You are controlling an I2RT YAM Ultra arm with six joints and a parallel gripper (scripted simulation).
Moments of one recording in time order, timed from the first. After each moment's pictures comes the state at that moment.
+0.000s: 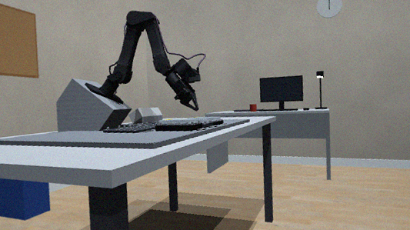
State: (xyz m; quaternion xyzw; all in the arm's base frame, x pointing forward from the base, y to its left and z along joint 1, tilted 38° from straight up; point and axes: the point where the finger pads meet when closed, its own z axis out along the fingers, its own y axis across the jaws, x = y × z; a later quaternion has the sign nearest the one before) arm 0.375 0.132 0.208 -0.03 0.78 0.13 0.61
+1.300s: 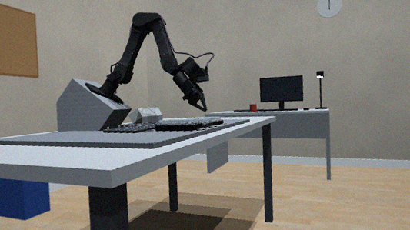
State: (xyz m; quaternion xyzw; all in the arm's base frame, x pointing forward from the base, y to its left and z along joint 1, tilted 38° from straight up) arm 0.415 0.126 0.229 -0.04 0.78 0.14 0.60
